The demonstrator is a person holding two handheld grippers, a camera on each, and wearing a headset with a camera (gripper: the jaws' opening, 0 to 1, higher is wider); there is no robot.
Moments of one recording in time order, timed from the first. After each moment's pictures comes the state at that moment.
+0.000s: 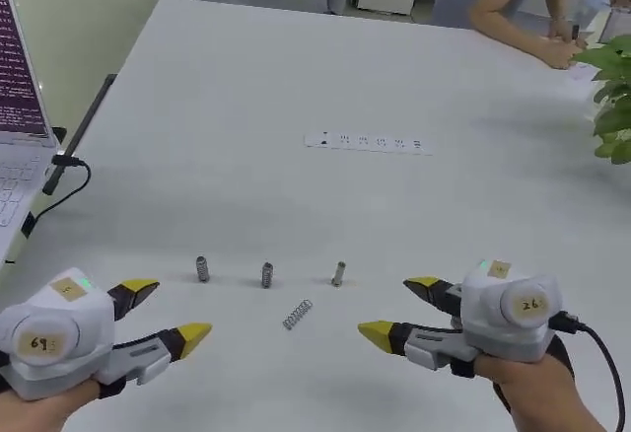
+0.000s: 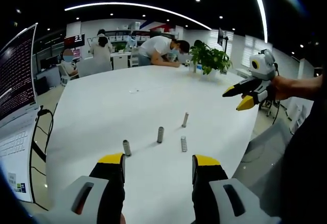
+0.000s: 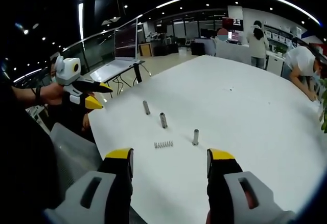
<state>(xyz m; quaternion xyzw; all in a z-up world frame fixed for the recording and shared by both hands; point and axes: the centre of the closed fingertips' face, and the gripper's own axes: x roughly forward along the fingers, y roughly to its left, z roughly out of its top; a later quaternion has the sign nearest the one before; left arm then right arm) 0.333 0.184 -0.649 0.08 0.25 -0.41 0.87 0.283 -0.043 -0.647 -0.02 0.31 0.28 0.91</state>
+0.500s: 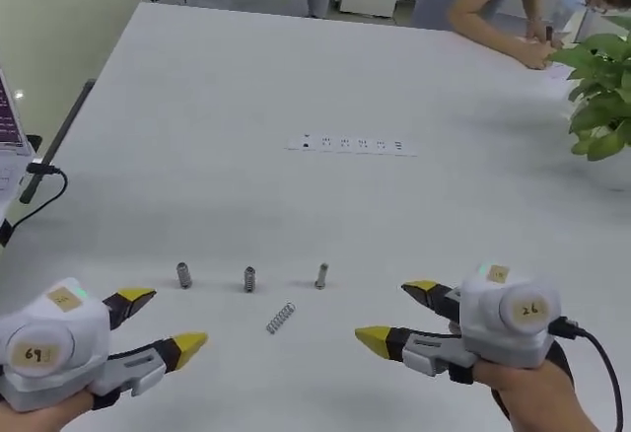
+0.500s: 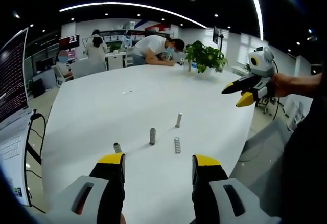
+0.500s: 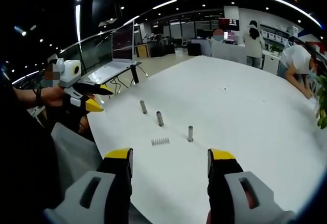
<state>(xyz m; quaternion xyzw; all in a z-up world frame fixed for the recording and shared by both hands) 0.330 0.162 -0.651 0.09 0.25 -0.42 0.86 0.275 -0.060 -0.642 -0.01 0.31 0.26 0.91</state>
